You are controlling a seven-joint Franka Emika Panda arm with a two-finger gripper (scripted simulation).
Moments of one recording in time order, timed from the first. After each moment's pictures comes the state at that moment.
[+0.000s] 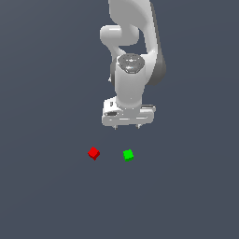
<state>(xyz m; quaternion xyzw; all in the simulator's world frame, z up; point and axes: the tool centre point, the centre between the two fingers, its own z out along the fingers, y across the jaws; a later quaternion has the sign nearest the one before) -0.001 0.033 0.173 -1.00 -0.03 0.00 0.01</state>
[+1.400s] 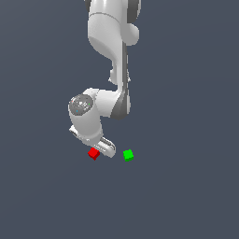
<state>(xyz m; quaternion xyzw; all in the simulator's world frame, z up) 0.056 -0.108 0.082 -0.97 0.26 0.00 0.00</state>
